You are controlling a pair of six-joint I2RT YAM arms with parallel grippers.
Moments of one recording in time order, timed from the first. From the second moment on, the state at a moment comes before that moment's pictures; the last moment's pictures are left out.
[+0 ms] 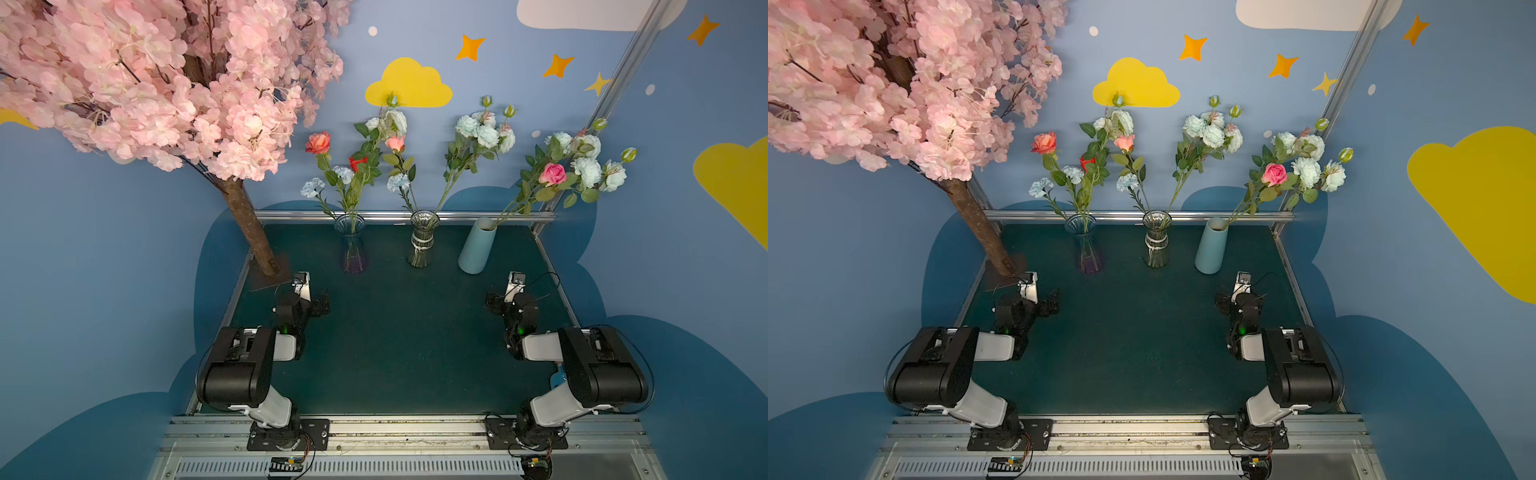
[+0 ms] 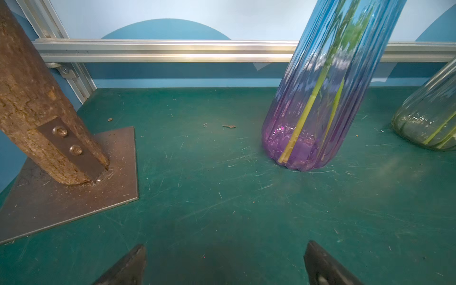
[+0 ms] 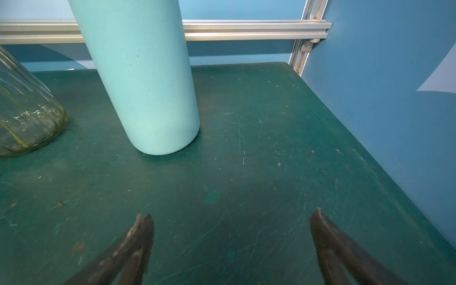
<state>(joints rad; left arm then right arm) 0.01 1.57 0.36 0.86 0.07 0.00 0.09 1.56 0.36 0.87 0.21 0.00</state>
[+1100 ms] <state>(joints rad) -0.19 1.13 0.44 0.53 -0.26 0.00 0.18 1.54 0.29 0.98 0.35 -0.05</state>
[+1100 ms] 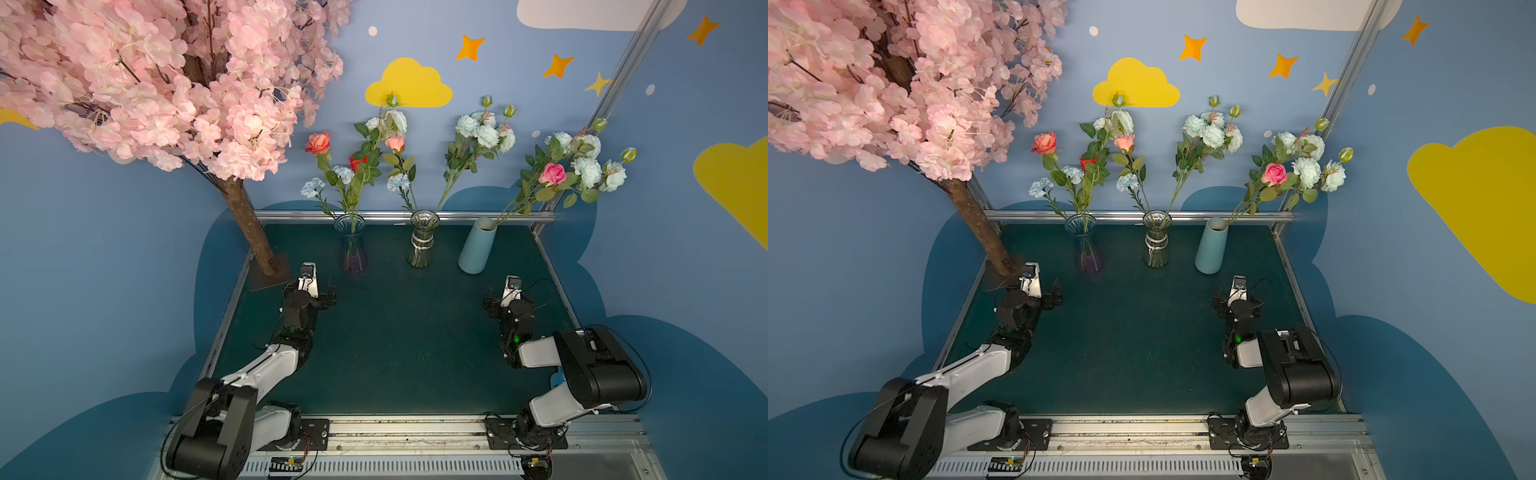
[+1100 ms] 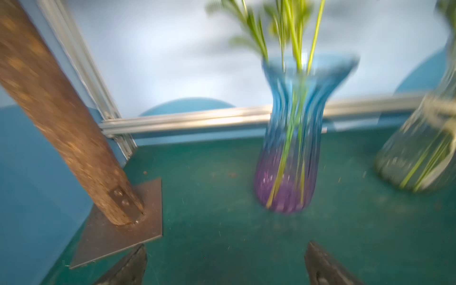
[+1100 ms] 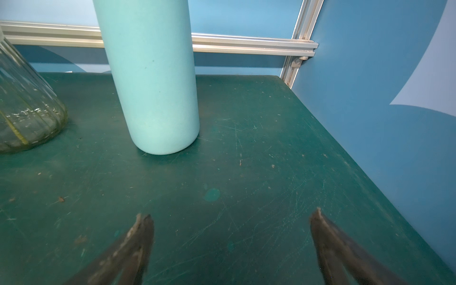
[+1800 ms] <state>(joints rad) -0.06 1.21 1.04 -0.22 0.10 -0.39 0.23 1.02 0.42 0.32 -0.15 0.34</state>
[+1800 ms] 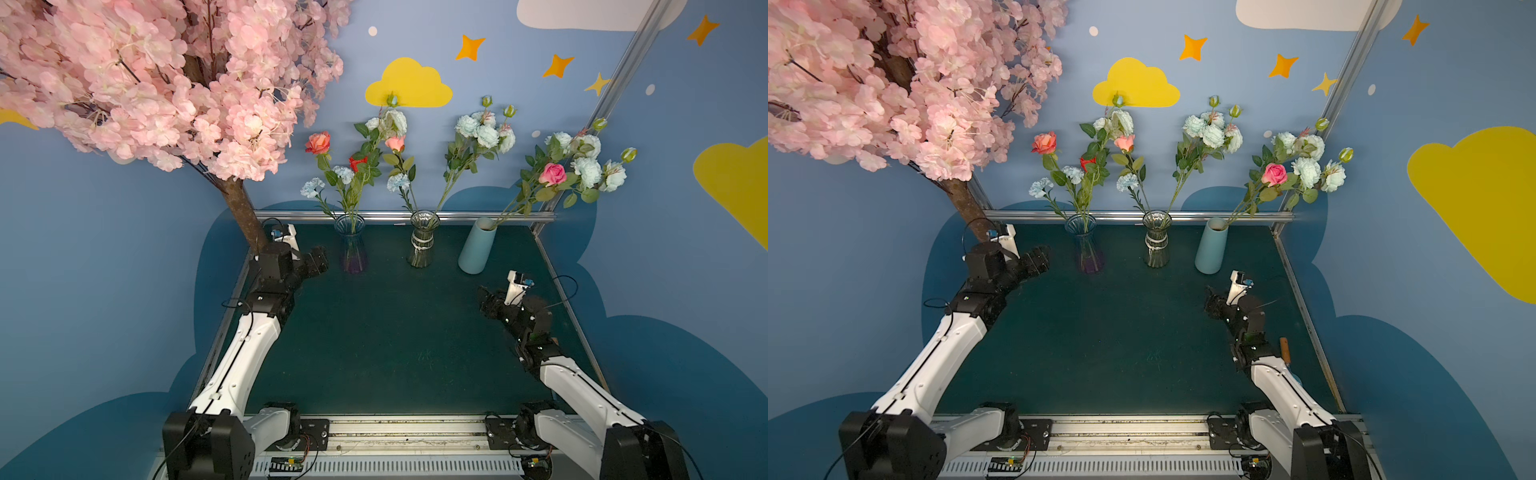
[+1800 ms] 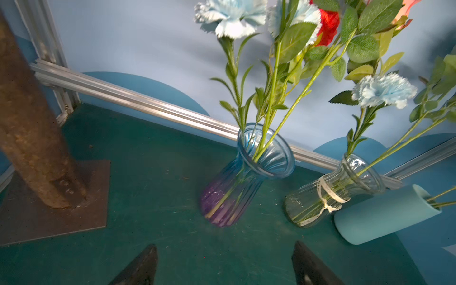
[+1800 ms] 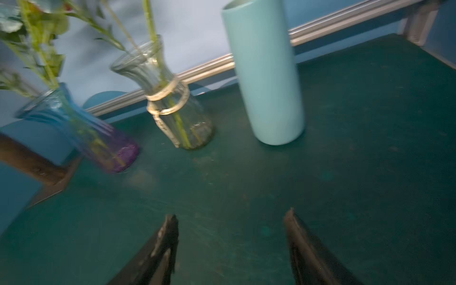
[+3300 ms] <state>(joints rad) -0.17 2.14 2.22 -1.03 0.04 -0.44 0.39 1.12 0.55 0.19 -0.17 0.21</state>
